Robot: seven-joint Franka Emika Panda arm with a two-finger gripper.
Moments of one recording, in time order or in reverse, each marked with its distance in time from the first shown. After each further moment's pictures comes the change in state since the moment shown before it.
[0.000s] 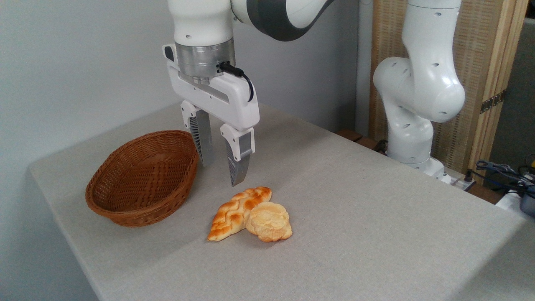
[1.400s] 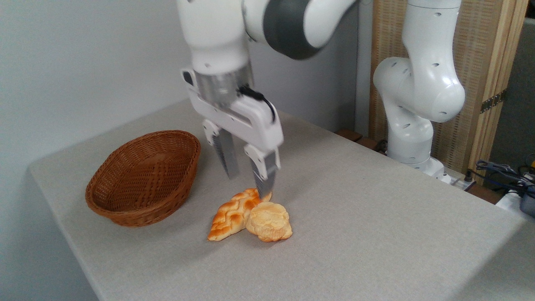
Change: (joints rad) arm 0.002 0.001 0.077 -0.074 0.000 -0.042 0.077
